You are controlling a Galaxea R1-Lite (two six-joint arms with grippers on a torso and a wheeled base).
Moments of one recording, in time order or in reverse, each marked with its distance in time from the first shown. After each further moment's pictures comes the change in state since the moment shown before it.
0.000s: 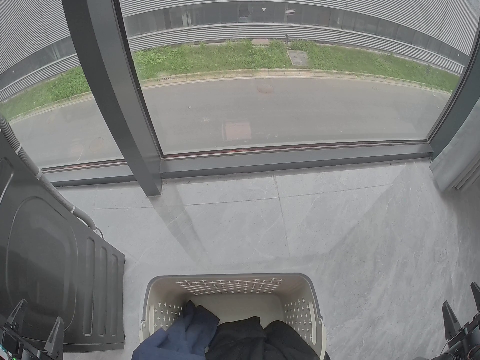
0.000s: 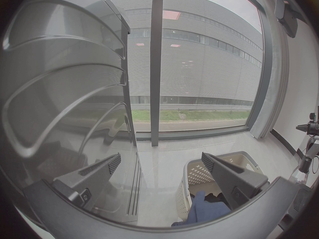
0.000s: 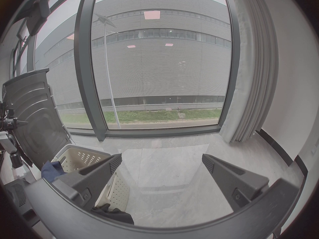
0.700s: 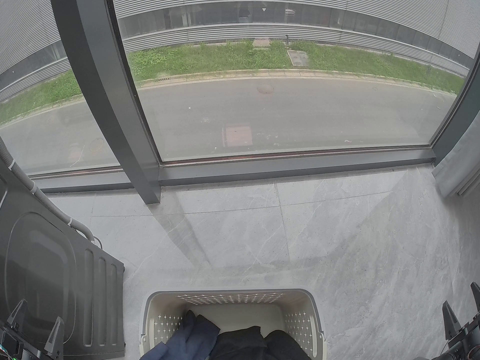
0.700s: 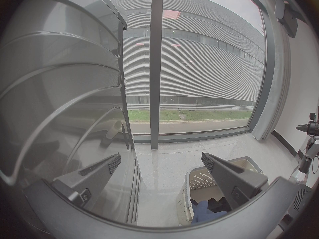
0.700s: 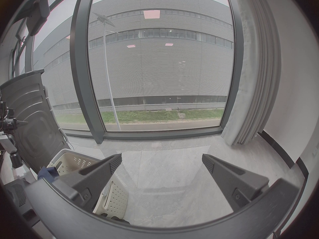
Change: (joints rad) left arm 0.000 0.000 0.000 0.000 0.000 0.000; right arm 0.000 0.000 0.000 0.000 0.000 0.000
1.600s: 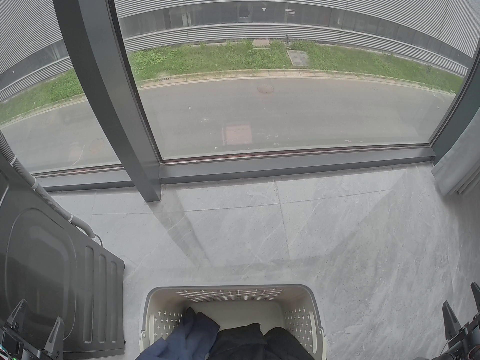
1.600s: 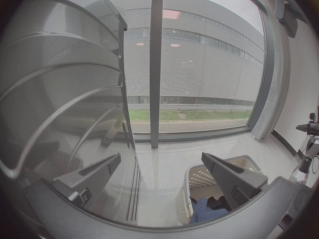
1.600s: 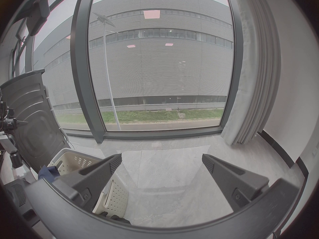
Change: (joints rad) left arm -0.001 0.000 0.000 0.000 0.000 0.000; right arm 0.000 0.000 0.000 0.000 0.000 0.000
